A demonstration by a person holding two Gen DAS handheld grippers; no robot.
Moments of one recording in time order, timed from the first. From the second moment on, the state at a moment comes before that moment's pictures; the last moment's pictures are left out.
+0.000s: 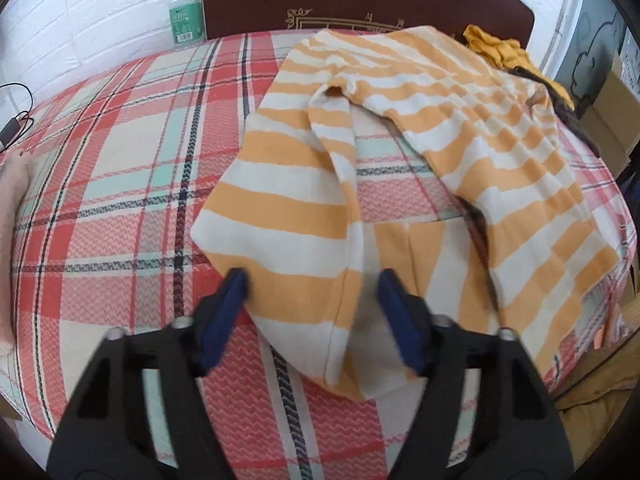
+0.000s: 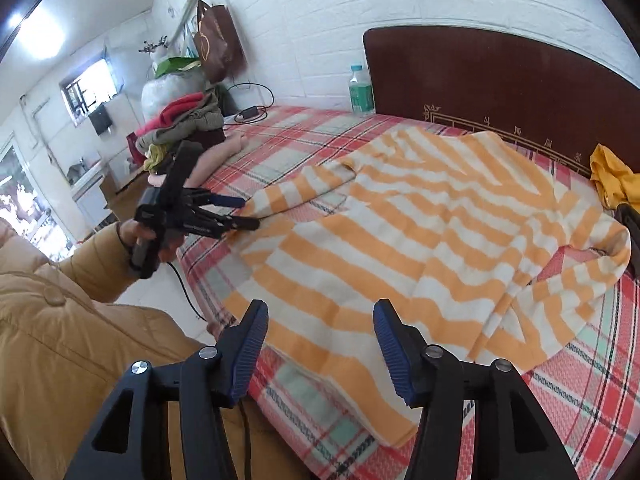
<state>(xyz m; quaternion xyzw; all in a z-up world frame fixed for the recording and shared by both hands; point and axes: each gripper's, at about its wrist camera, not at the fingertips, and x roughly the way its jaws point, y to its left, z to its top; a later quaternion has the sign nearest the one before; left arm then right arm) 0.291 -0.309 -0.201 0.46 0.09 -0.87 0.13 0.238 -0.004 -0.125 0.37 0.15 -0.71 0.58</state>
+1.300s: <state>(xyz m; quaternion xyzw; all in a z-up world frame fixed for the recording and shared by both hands) 0.238 -0.246 -0.200 0.45 0.30 -0.84 -0.06 0.194 0.048 -0.183 0.46 -0.01 -0.76 0.46</state>
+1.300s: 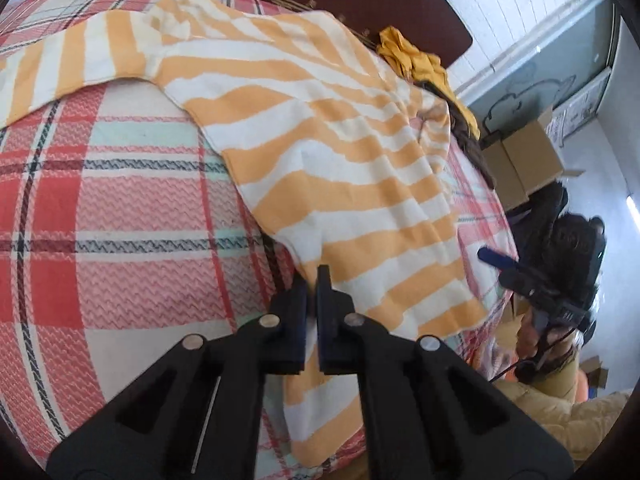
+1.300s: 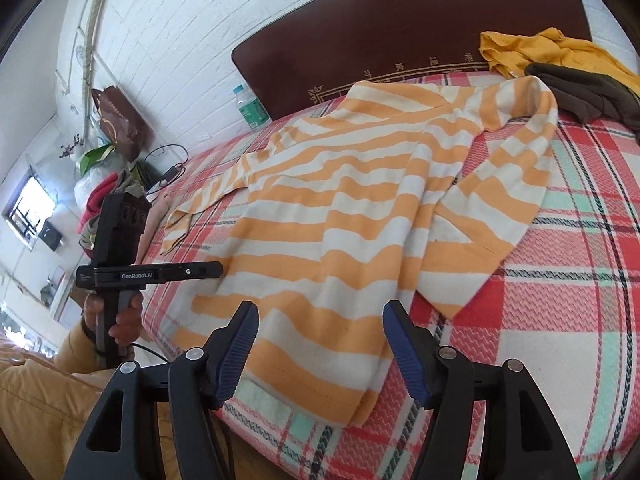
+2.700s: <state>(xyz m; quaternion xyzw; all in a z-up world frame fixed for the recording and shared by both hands) 0.320 -0.284 -0.202 0.49 0.28 -0.82 -0.03 0.201 0.071 -0.204 0.49 0.01 -0.74 0.45</state>
